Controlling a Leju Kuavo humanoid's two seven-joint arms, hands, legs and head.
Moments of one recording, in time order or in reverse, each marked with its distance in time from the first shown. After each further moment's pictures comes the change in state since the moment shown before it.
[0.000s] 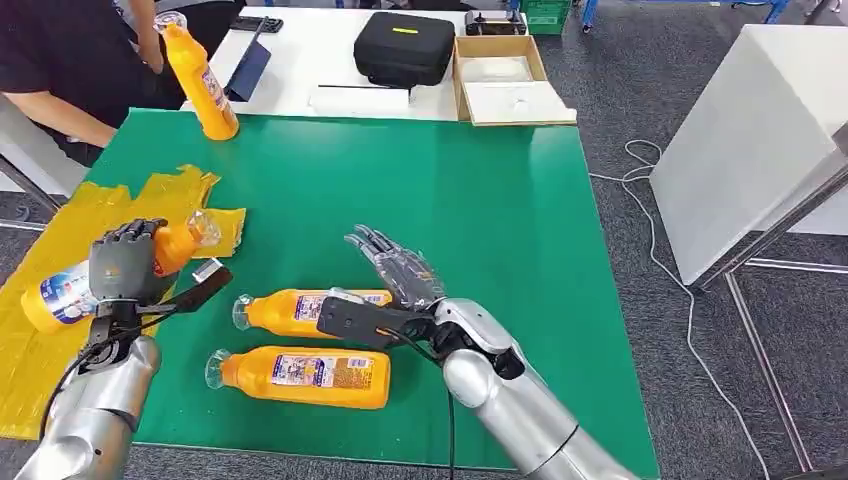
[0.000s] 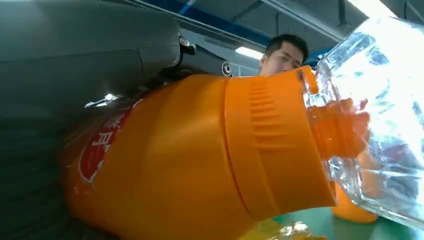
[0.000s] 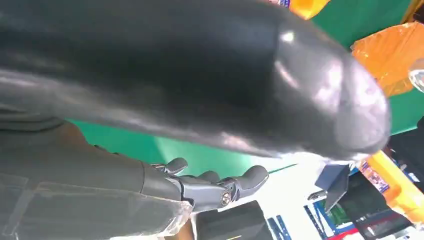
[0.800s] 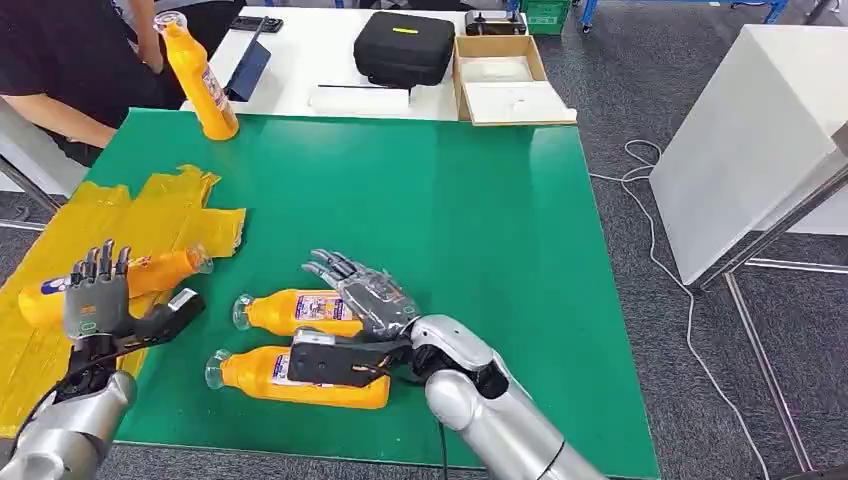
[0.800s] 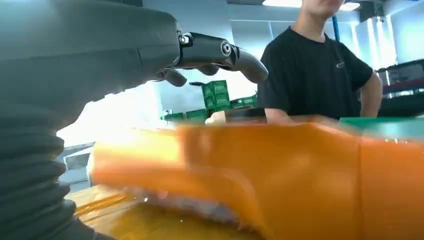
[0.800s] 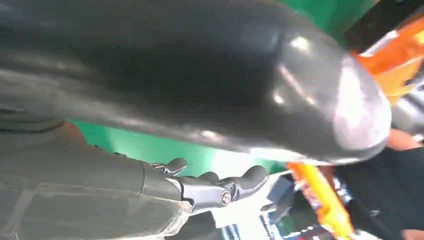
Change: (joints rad) left arm 0.038 0.128 -0.055 0.213 0.028 0.002 0.178; right arm 0.052 0.034 0.053 -0.054 0.037 0.069 -0.101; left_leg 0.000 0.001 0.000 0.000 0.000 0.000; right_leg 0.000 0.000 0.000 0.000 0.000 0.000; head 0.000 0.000
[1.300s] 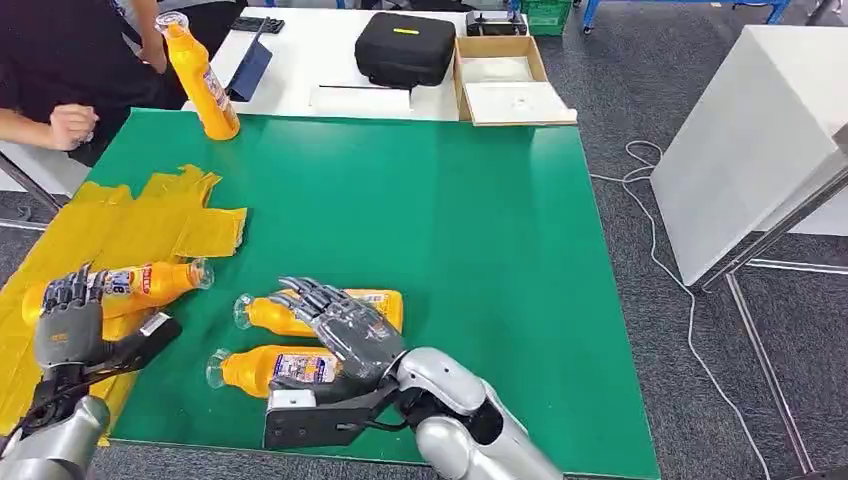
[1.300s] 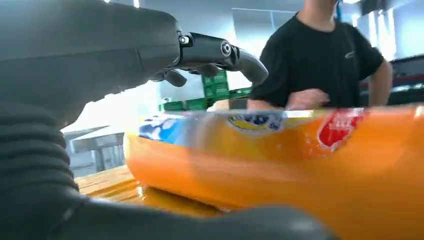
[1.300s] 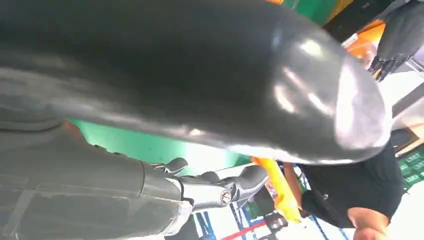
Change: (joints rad) left arm 0.080 0.020 0.159 -0.050 0.100 0.001 -0.234; right arm 0.095 -0.016 0.070 -0.158 0.065 -0.012 -0.012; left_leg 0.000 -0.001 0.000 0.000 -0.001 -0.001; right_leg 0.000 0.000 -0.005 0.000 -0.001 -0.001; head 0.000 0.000
